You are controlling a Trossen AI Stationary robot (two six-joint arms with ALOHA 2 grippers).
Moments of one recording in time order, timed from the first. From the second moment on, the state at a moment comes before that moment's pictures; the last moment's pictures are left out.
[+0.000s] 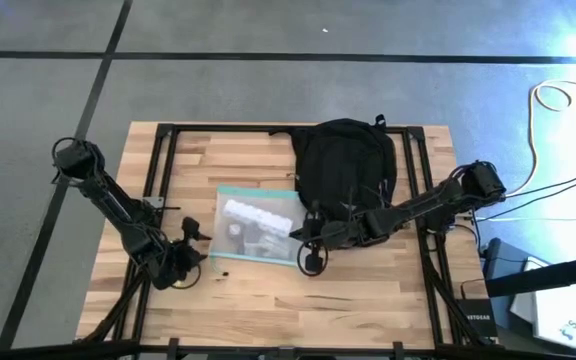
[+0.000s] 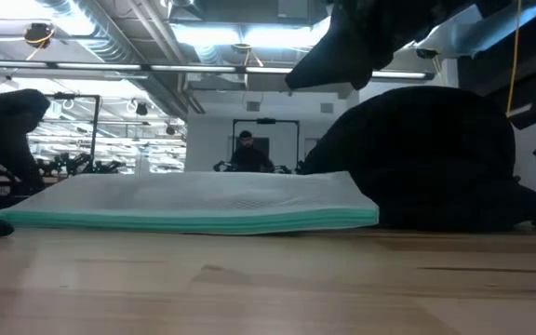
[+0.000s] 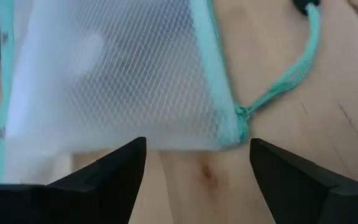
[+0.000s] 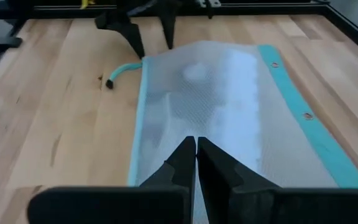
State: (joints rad) left arm -0.93 1.25 0.33 -0.34 -0.77 -0.33; right arm 0.31 1.60 0.92 0.11 0.35 0.22
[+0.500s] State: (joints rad) left arm -0.89 1.30 0.34 -0.33 -0.76 -0.33; right arm 0.31 1.60 0.92 0.11 0.35 0.22
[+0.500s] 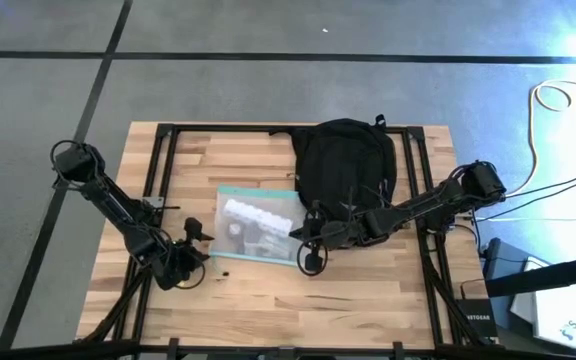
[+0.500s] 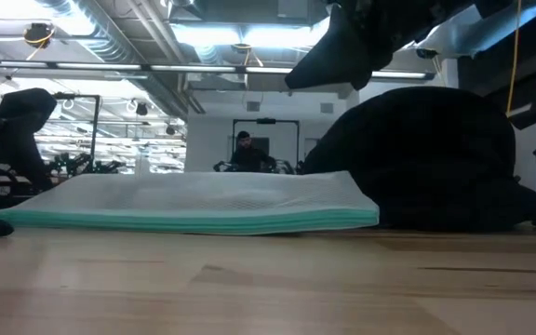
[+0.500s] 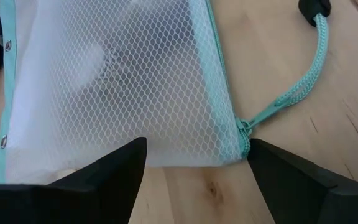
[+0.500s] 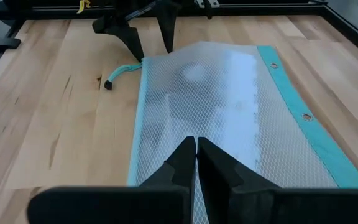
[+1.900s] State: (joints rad) left arm -0.61 1.30 0.63 -0.07 -0.70 -0.15; right arm 0.36 1.90 1.20 0.28 0.06 0.20
